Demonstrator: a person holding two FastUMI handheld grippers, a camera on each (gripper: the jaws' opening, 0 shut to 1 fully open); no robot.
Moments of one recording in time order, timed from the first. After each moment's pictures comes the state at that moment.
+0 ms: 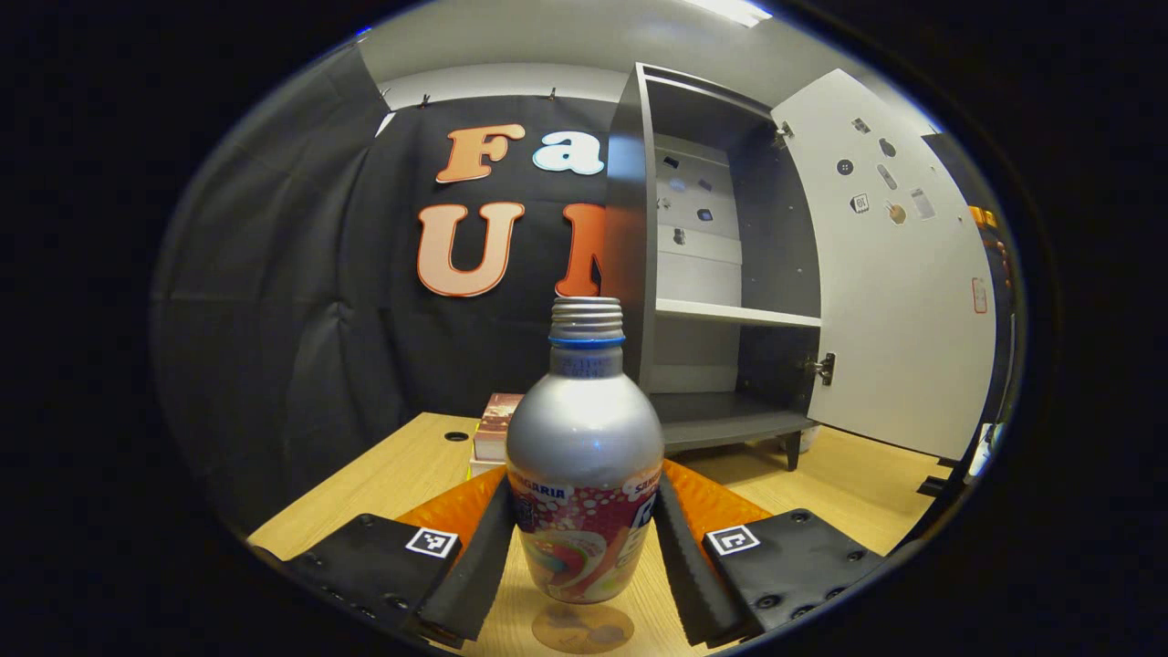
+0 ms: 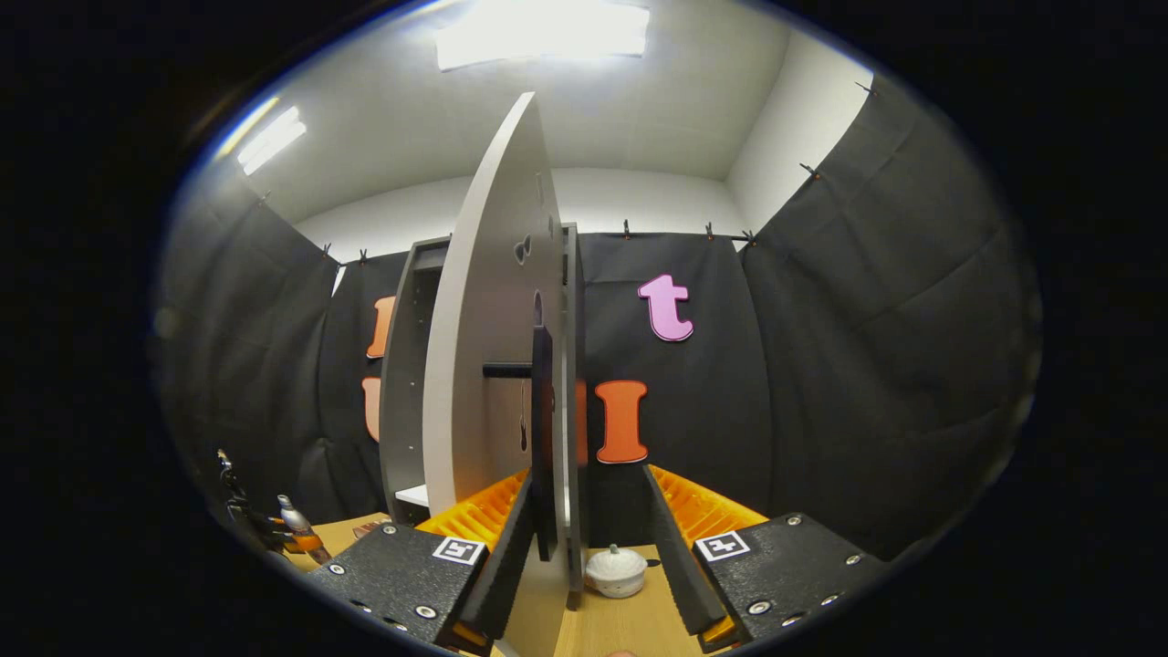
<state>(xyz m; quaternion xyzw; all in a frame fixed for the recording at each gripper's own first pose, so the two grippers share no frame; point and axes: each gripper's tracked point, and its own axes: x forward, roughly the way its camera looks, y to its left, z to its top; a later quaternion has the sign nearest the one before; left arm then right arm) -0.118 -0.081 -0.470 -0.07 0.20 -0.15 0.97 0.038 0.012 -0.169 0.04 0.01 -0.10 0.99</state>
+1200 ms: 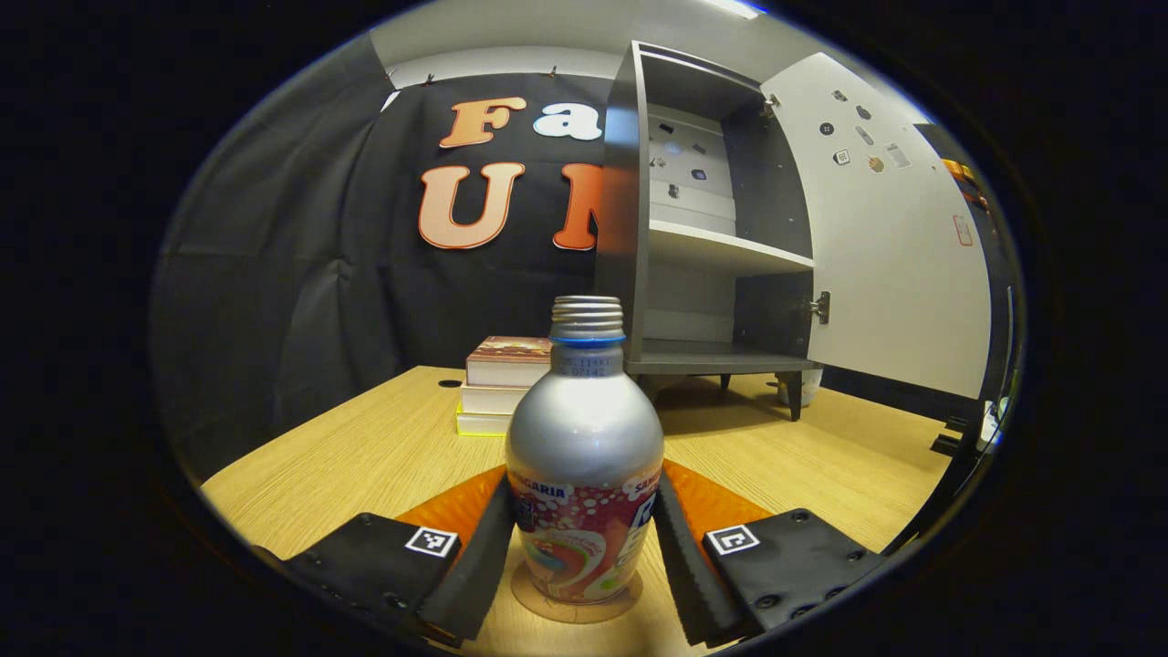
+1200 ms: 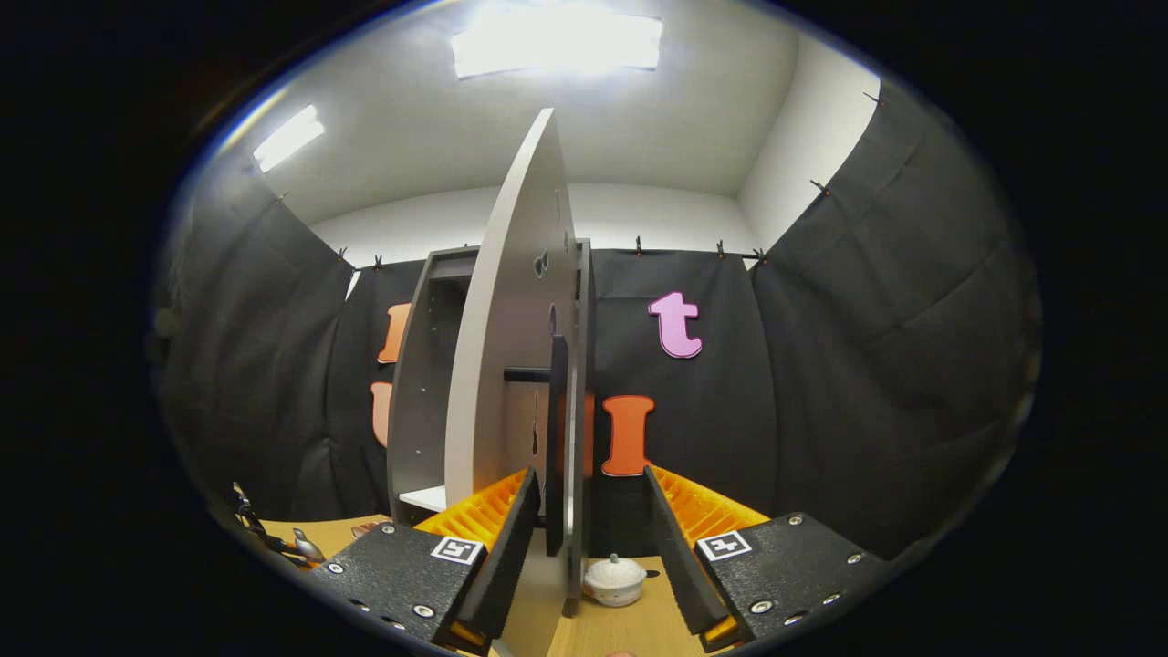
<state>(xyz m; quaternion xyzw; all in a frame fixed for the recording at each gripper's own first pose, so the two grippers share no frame) -0.167 -0.086 -0.550 -0.05 0.23 -0.16 0.96 0.028 0.016 -0.159 0.03 -0.01 -0.09 1.00</state>
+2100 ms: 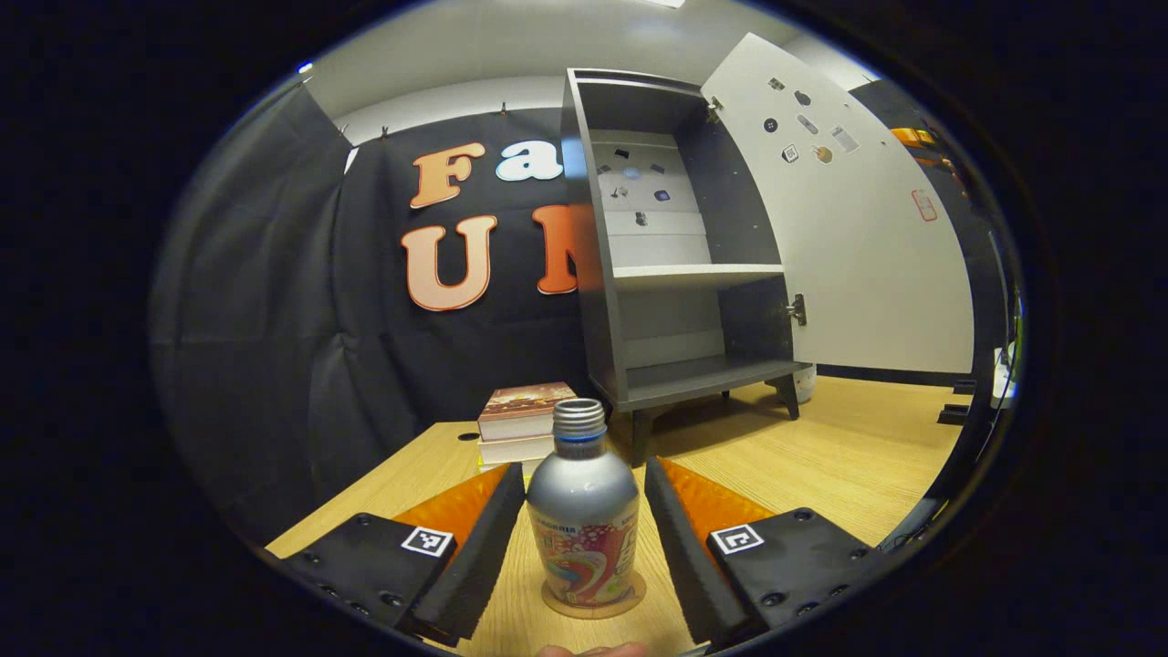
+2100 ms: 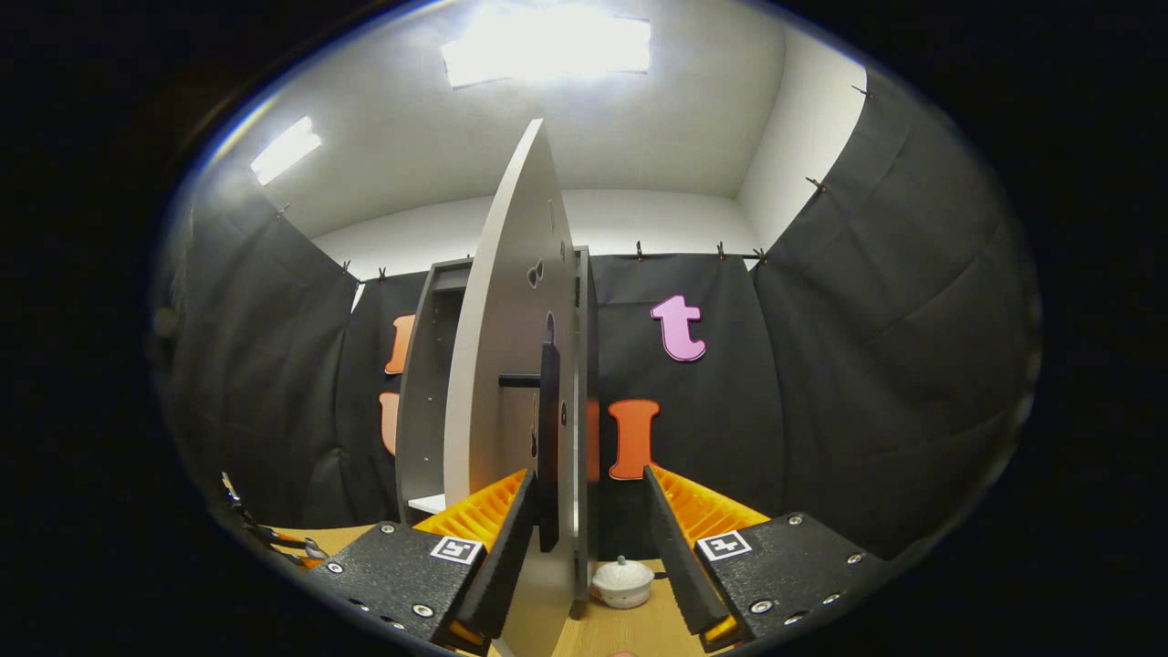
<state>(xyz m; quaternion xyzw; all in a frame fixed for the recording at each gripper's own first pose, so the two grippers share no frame) -0.176 -0.094 -0.477 0.03 0.17 -0.16 0.97 0.014 0.010 -0.149 0.04 -0.03 -0.07 1.00</state>
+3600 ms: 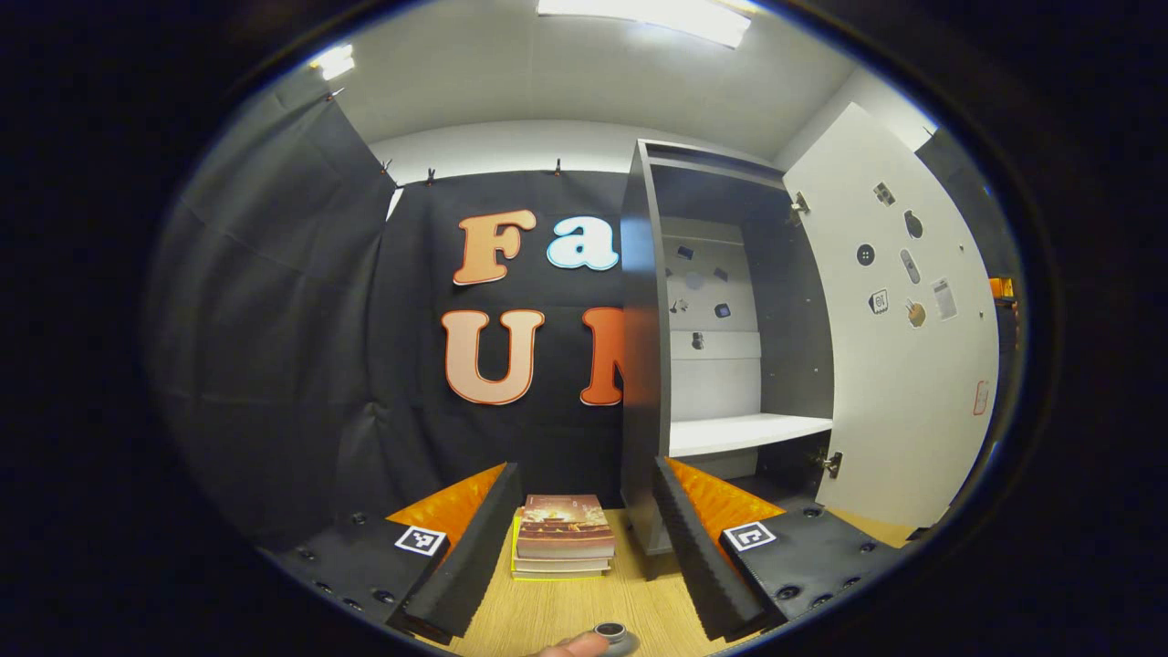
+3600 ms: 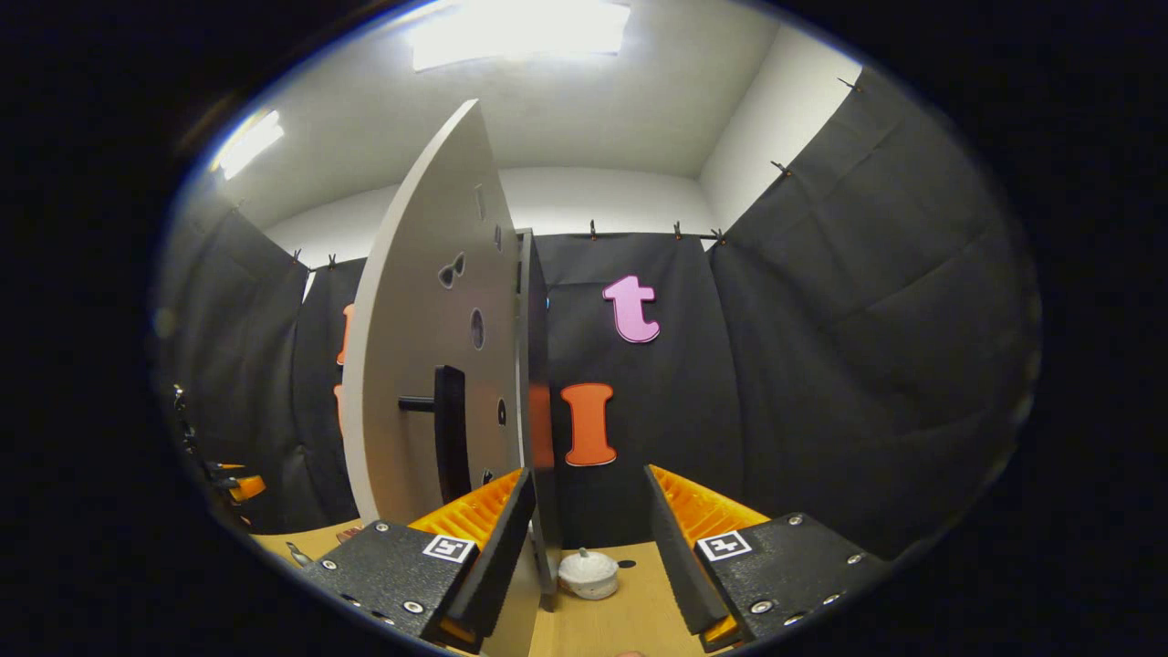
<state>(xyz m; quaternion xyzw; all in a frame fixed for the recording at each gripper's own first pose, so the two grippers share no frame) -0.060 -0.066 -0.283 -0.03 0.09 -0.10 0.99 0.024 -0.040 -0.141 0.07 0.02 -0.13 0.99</state>
